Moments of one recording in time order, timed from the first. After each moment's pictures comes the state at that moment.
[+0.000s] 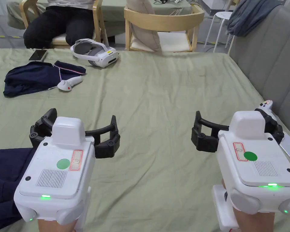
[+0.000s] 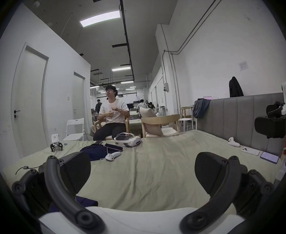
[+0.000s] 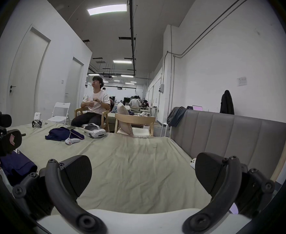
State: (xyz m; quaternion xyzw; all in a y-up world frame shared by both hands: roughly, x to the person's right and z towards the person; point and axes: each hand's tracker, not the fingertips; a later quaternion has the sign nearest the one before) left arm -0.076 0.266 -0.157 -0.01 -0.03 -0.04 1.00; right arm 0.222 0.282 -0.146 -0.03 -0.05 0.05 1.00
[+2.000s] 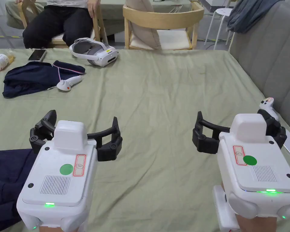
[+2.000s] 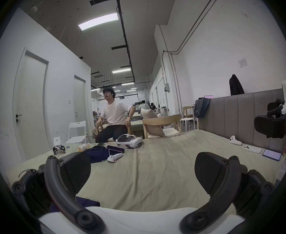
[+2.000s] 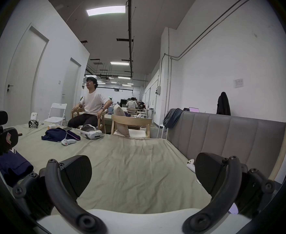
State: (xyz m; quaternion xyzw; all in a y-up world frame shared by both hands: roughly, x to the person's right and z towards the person) left arm -0.065 0.267 -0.153 0.00 -0.02 -0.06 1.00; right arm 0.228 0.276 -0.146 -0.02 -0.06 0.06 1.00
